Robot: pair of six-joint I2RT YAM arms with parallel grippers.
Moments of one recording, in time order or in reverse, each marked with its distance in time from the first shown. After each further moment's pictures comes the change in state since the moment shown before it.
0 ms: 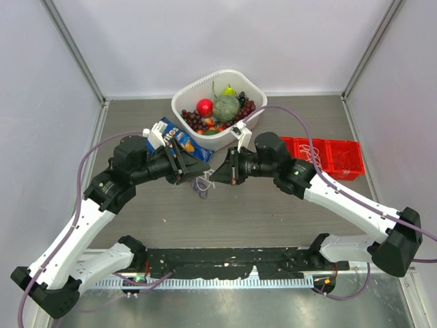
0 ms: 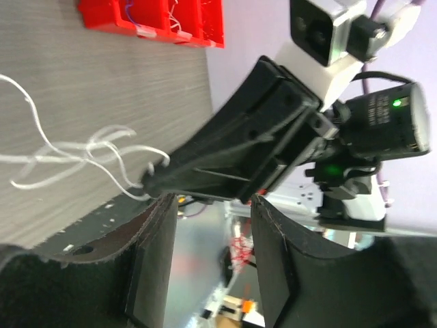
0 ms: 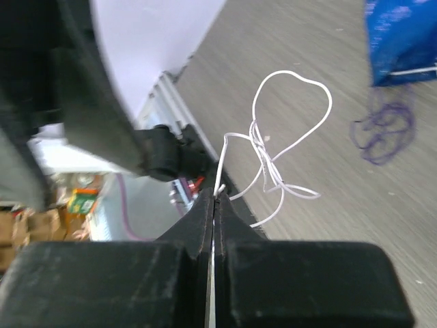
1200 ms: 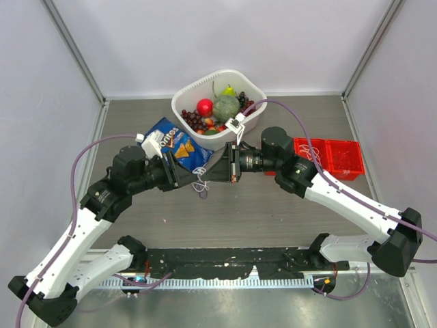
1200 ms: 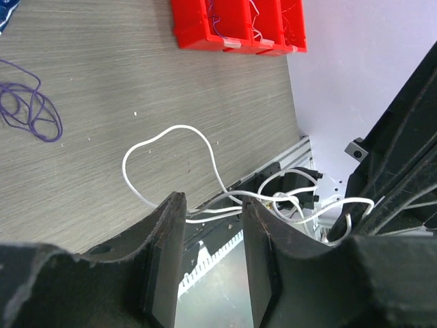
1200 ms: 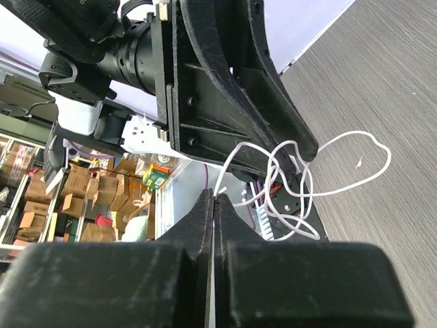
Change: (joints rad) left arm 0.000 -0.086 -0.066 -0.134 -0.156 0.332; right arm 0.000 -0.003 0.037 0.220 -0.266 0.140
